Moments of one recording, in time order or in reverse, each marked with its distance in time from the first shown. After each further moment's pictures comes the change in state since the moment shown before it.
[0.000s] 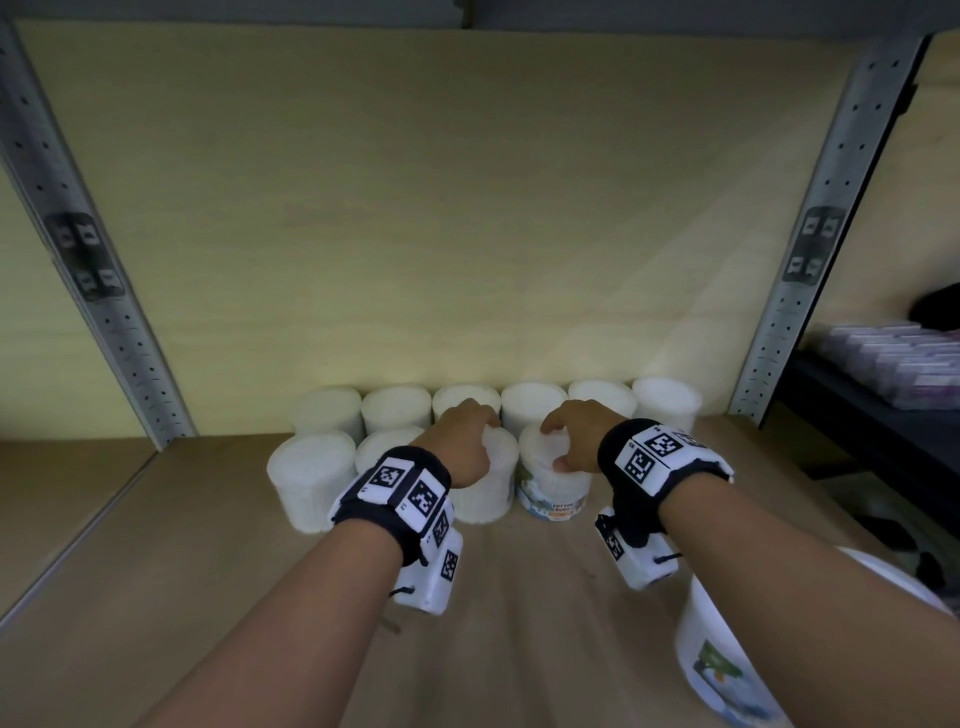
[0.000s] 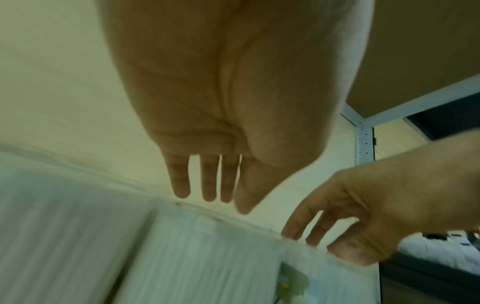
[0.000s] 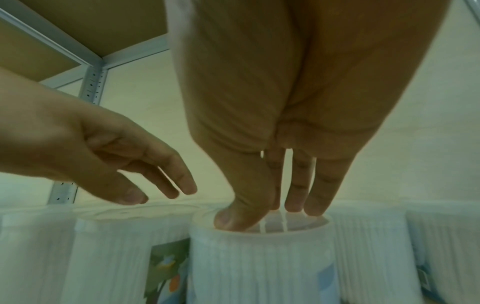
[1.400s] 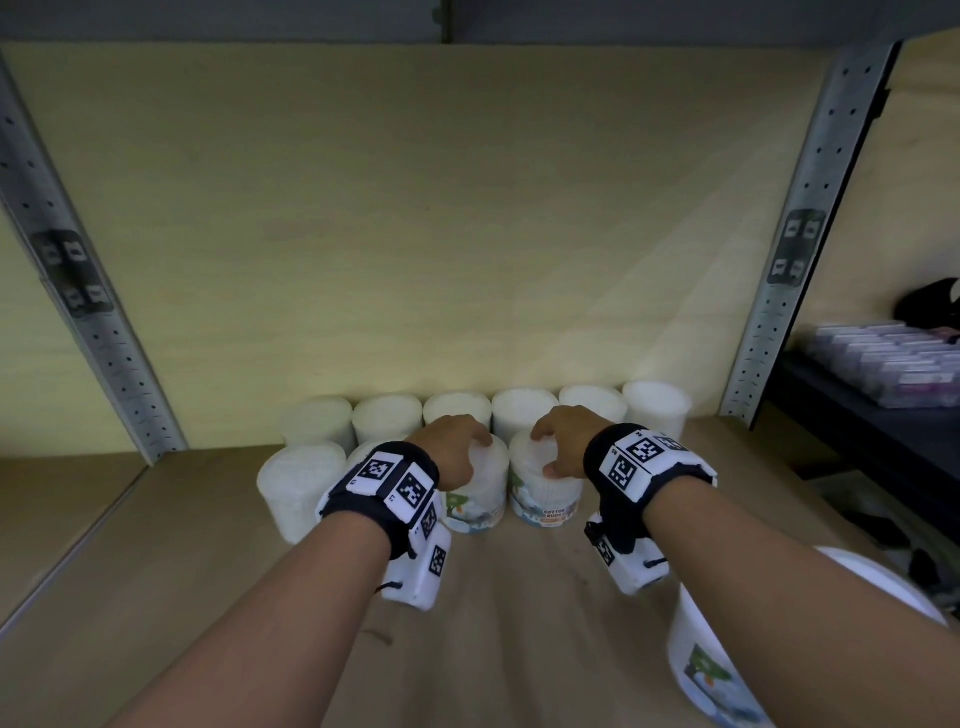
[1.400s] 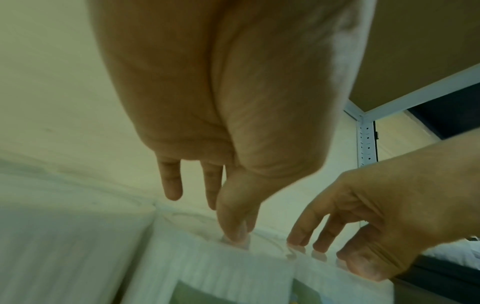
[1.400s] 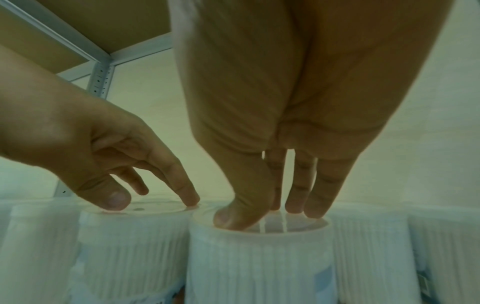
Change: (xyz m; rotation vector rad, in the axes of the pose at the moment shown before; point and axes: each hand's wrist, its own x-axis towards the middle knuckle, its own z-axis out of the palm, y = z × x) left_hand 0.007 -0.003 -0.006 0.065 -0.098 -0.029; right_hand 0.003 0.001 0.002 -0.013 0.010 -0.015
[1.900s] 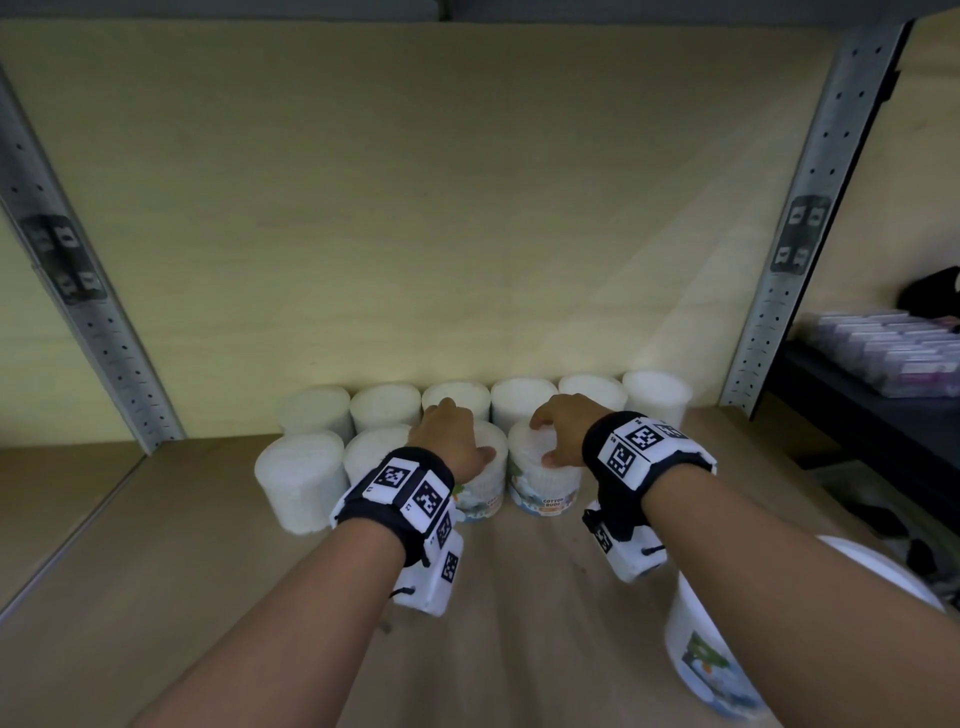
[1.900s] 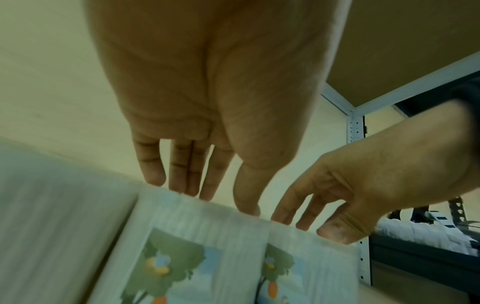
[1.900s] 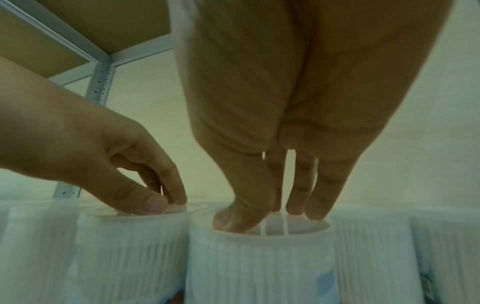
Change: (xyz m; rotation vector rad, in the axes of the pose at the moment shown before) left_hand 0.005 0.009 0.017 0.084 0.175 -0.142; right_hand 0.001 -0.001 0.000 -0.013 -0.001 -0.007
